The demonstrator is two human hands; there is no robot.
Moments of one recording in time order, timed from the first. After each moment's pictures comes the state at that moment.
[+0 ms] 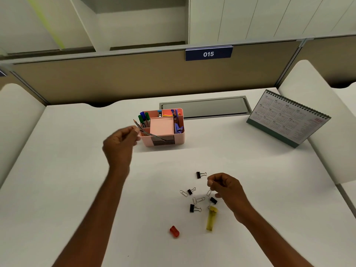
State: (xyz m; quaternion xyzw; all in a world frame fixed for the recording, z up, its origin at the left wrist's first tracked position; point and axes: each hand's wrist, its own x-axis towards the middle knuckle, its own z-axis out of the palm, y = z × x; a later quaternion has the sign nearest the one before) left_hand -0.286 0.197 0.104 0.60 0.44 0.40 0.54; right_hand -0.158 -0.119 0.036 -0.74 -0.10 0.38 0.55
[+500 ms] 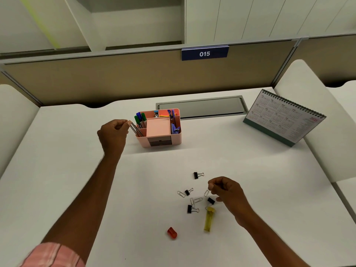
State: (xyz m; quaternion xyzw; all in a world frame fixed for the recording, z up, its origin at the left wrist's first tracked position) left_hand -0.259 0.266 0.079 0.74 0.47 0.36 0.32; right_hand -0.157 -0.131 0.030 -0.75 -0.09 0.38 0.53
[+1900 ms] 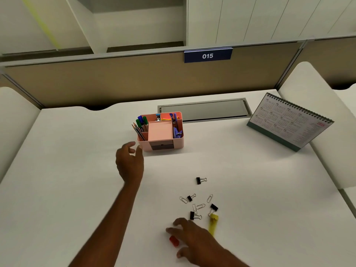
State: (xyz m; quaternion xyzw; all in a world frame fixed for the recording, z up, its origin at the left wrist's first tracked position) left_hand -0.266 0.198 0.027 0.69 0.55 0.34 0.31; right_hand -0.259 -0.110 -0.022 -0.73 -0.54 0.37 0.18
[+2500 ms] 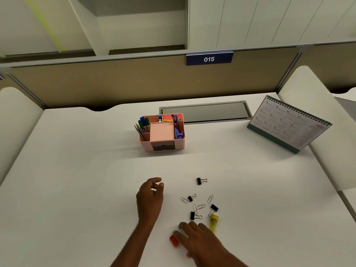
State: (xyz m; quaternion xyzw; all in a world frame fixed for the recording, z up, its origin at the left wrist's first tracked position) left_hand -0.323 0.089 -0.003 0.72 0.51 0.21 0.43; right_hand -0.262 -0.120 -0.032 -0.71 -0.66 0.24 0.01
